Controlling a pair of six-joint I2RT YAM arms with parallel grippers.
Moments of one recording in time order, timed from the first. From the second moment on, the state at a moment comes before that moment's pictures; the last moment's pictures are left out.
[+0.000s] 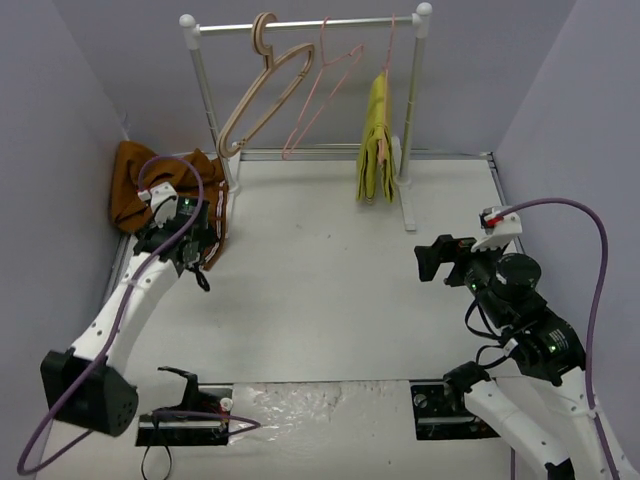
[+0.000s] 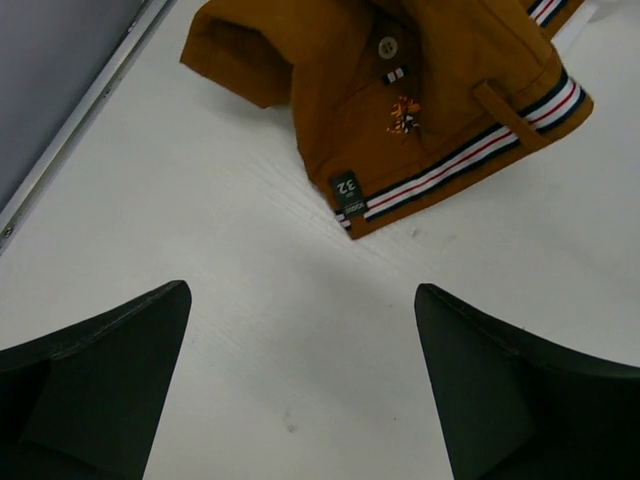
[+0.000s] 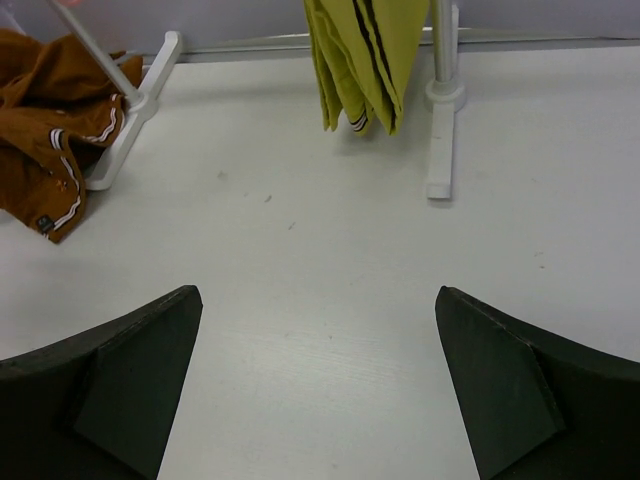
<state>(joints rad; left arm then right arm) -0.25 1.14 1.07 -0.84 -0.62 -0.65 0.45 0.59 0.99 -0.63 0.18 0.27</state>
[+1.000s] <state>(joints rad) -0.09 1.85 1.44 -0.52 -0.60 -0.86 0.45 0.75 0.97 -0.56 0.16 0.17</state>
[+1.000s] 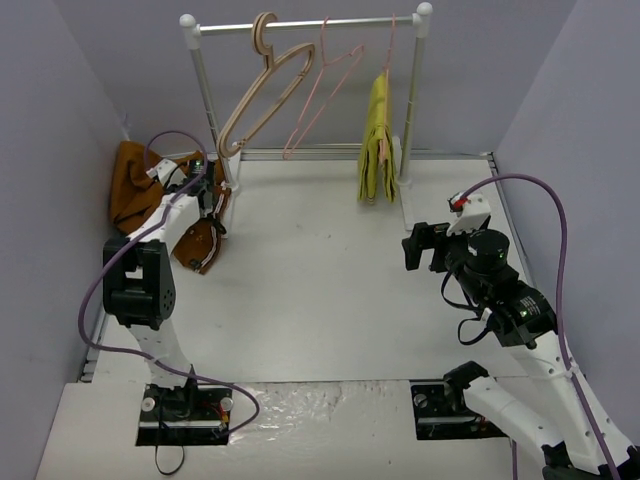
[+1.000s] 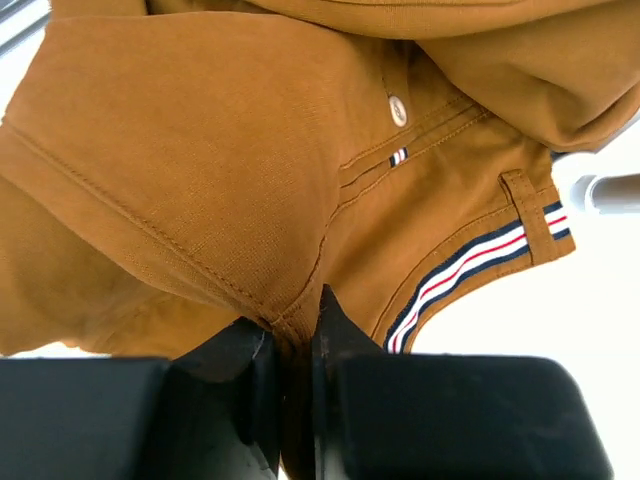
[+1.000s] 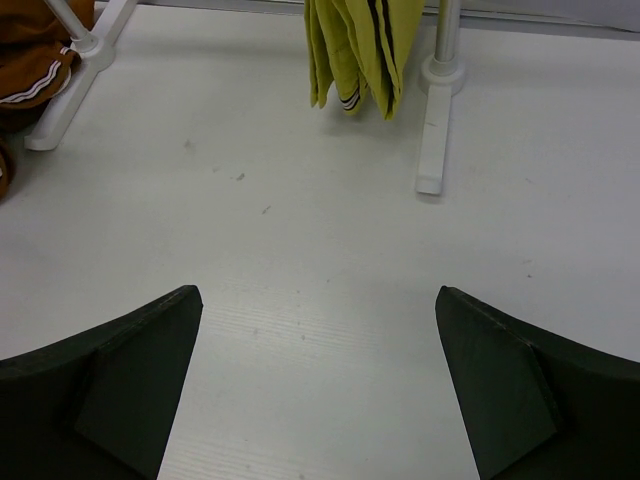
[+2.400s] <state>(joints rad) -0.91 1.31 1.23 -0.89 -0.23 -0.96 0.45 0.94 0.88 -0.51 0.06 0.44</state>
